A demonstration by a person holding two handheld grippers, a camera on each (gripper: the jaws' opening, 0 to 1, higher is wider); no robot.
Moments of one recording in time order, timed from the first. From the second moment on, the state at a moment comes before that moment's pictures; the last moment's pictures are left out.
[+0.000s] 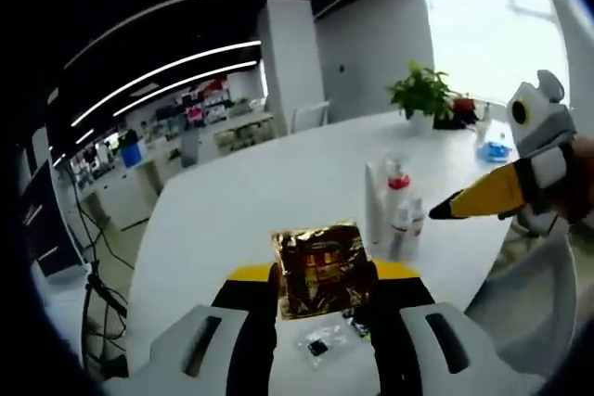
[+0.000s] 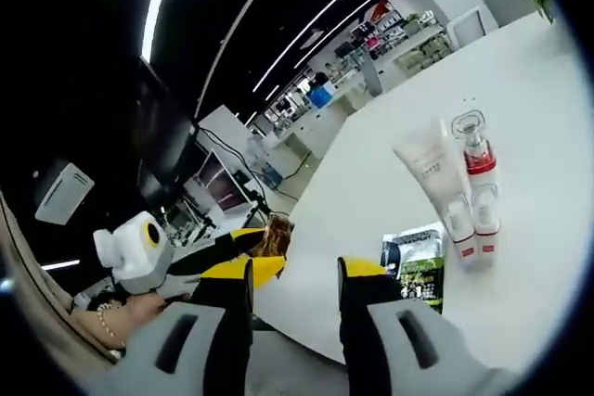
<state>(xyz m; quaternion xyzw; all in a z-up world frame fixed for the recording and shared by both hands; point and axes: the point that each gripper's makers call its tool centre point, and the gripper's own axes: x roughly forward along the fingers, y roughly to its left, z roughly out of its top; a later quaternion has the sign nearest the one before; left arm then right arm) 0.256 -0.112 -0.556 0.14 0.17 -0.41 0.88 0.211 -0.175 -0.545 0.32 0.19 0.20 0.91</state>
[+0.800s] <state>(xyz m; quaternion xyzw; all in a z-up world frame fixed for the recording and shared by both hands) 0.221 -0.128 -0.541 0.15 0.15 -0.45 0.86 0.223 -0.159 -0.544 0.39 0.19 0.22 0.88</state>
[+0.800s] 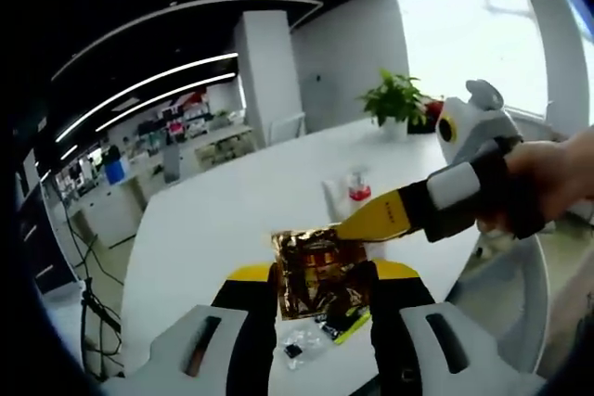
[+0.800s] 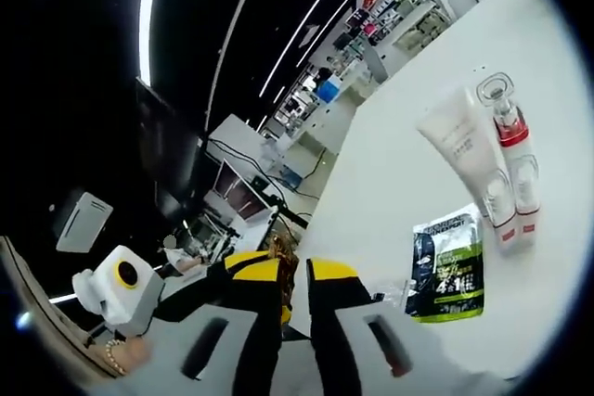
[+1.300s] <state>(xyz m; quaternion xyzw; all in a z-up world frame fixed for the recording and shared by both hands) 0.209 -0.124 -0.559 0.08 0.22 -0.49 0.84 0.215 -0.173 -0.548 0.41 0.18 0.21 0.87</state>
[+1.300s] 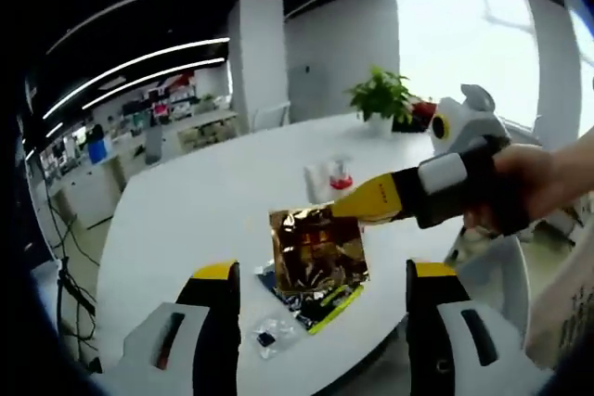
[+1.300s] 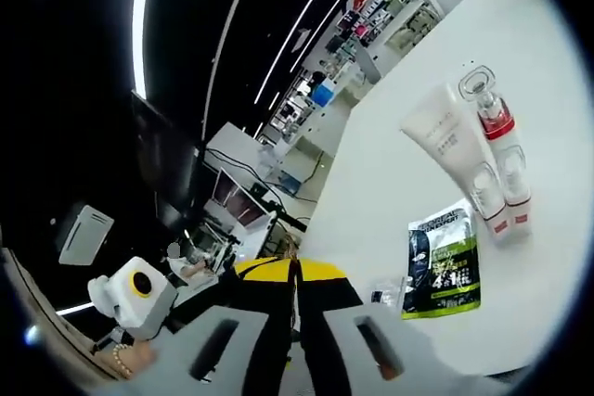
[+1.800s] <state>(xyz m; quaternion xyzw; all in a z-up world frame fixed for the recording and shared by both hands) 0.205 -0.119 -0.548 -0.17 0.33 -0.55 0.75 0.204 -0.183 -0.535 0.41 0.15 0.24 0.87</state>
